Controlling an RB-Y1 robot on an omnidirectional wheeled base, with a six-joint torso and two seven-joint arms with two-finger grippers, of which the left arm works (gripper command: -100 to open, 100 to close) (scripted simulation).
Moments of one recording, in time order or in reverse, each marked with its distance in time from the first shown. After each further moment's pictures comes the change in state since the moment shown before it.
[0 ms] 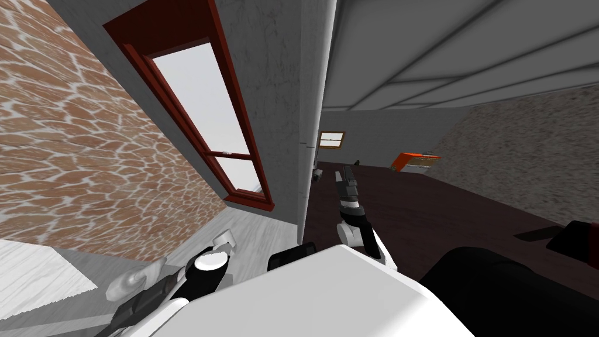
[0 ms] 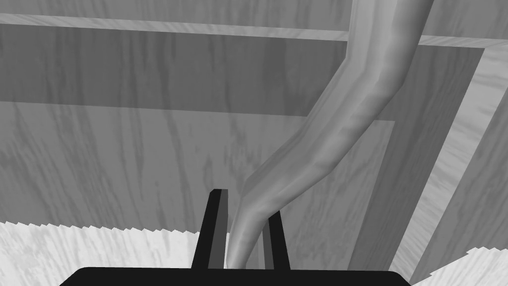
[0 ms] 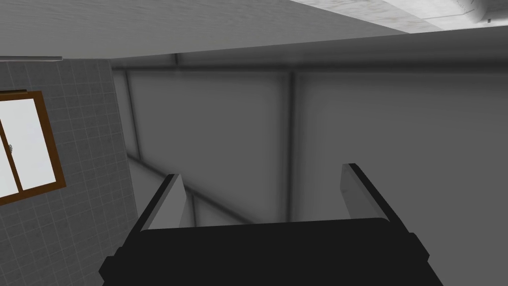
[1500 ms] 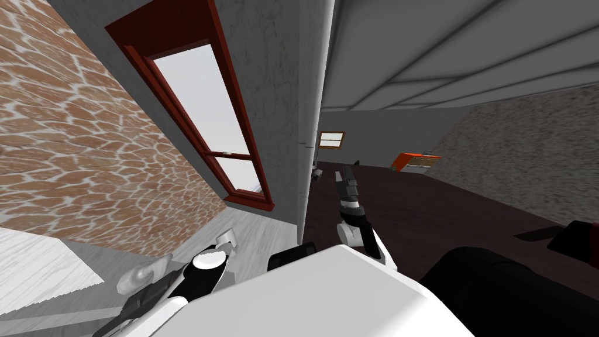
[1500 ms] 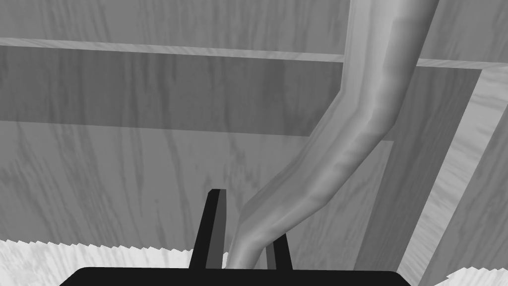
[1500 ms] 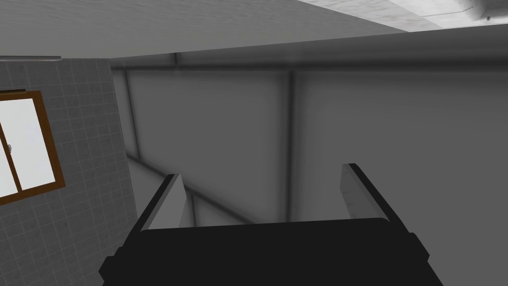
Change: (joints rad) arm -0.012 0.028 -0.022 0.090 -0.017 -0.017 0.039
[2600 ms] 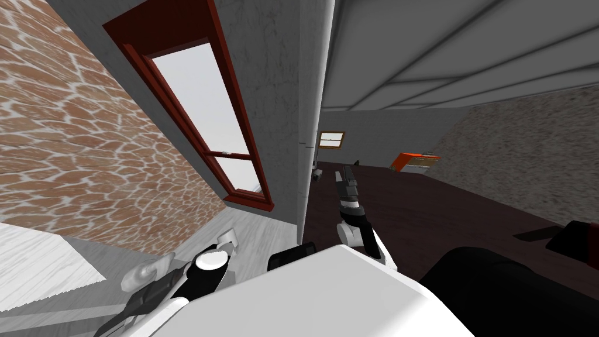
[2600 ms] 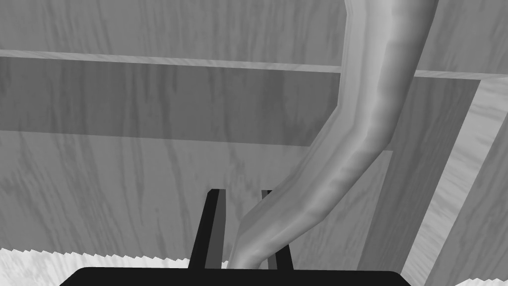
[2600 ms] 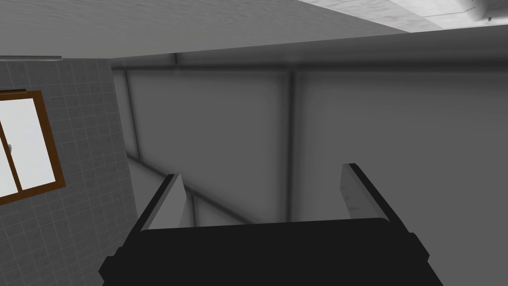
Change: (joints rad) arm 0.007 -0.022 -0.014 -0.031 -0.011 0.014 -0.009
